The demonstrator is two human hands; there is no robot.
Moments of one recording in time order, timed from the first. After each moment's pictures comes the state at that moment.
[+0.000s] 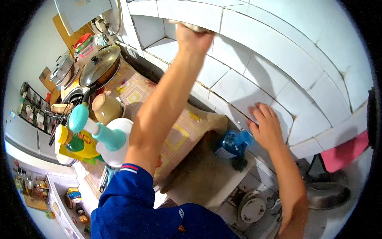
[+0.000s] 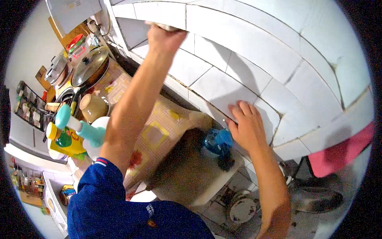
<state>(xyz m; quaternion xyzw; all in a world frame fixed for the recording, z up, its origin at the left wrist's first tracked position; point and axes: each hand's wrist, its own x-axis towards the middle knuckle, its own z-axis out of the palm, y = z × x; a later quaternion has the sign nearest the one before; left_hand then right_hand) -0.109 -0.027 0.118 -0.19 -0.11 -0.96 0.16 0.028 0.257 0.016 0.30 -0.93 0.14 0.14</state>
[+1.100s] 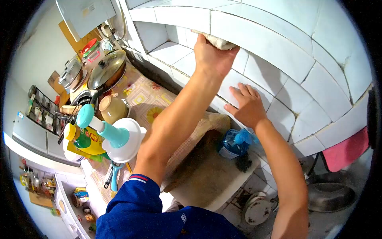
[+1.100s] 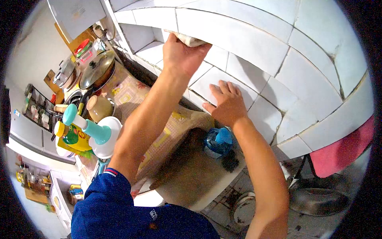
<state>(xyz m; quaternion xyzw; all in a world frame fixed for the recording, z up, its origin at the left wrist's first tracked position) -0.053 0.043 0.116 -0.14 -0.11 -0.98 0.08 -0.021 0.201 0.006 0.32 -0.93 0.13 0.14</state>
